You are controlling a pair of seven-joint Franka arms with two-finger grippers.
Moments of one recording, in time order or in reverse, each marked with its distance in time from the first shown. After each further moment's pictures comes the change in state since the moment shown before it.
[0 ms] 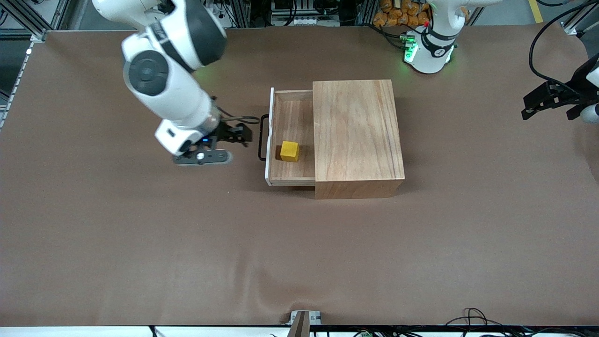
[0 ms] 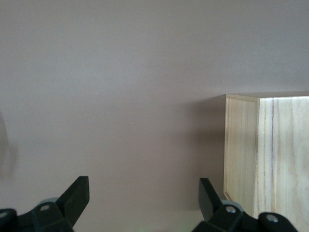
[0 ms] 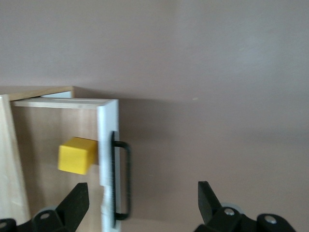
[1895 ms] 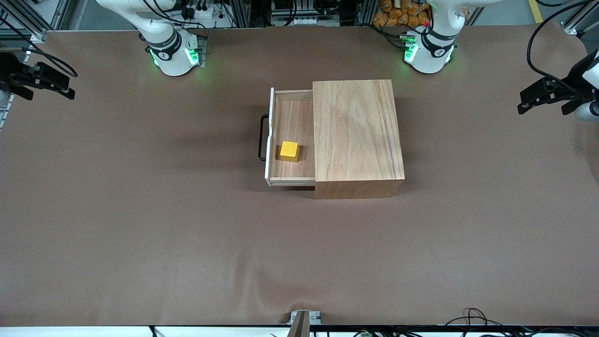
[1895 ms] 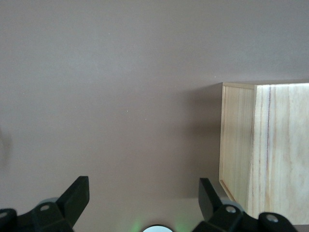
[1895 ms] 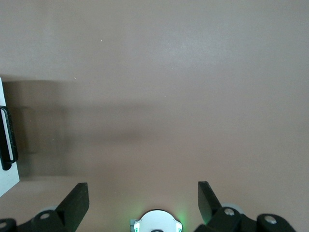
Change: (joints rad) left arm 0.001 0.000 0.002 0.004 -0.018 -0.052 0.000; right arm -0.579 -0.311 0.112 -0.006 -0.134 -0.371 -0.392
